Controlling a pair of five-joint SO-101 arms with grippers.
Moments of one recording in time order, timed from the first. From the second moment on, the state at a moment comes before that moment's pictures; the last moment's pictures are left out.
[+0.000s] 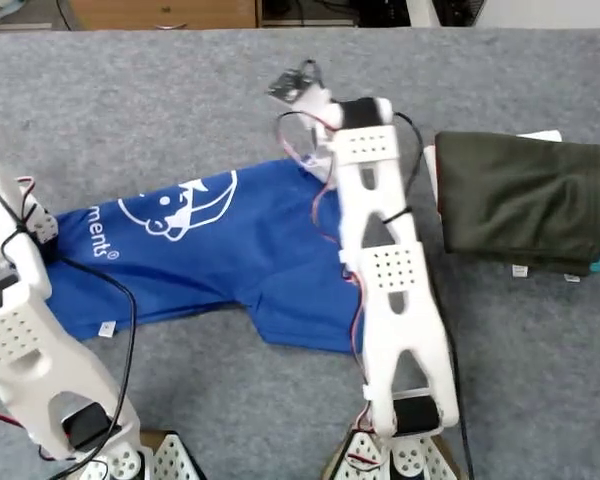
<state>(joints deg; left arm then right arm) -37.2 32.9 -12.4 77.8 3.1 -11.2 75.6 -85.6 95.3 31.5</state>
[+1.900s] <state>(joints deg) -45.3 -3.5 31.5 76.0 -19.4 -13.0 65.6 -81.3 101.1 39.5</state>
